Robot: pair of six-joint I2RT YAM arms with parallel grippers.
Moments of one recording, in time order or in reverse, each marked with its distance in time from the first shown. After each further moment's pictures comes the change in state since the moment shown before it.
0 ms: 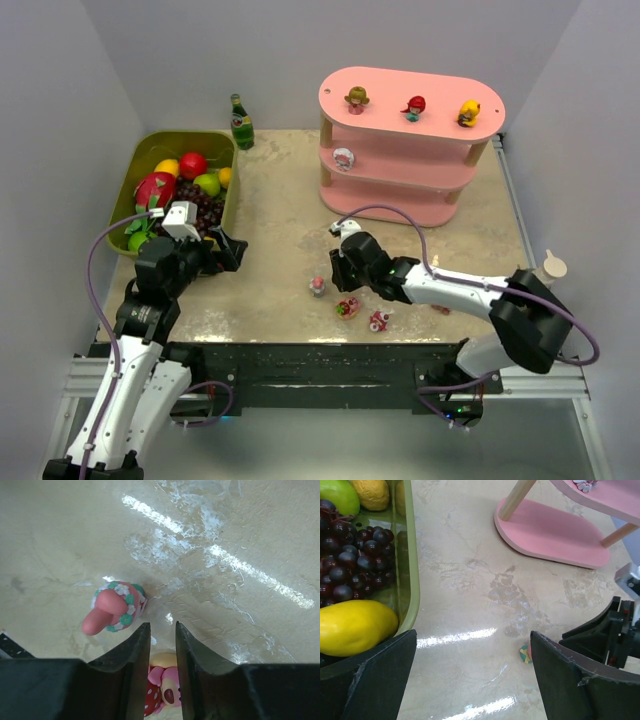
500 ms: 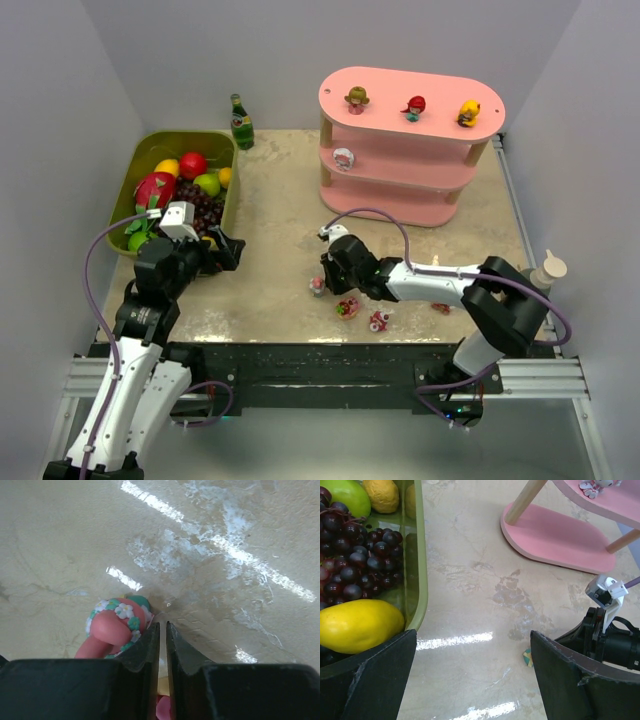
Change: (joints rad) left arm 0.000 -0.011 0.000 -0.003 -0.035 -0.005; right arm 0.022 0.172 0.036 0.074 -0.008 0.015
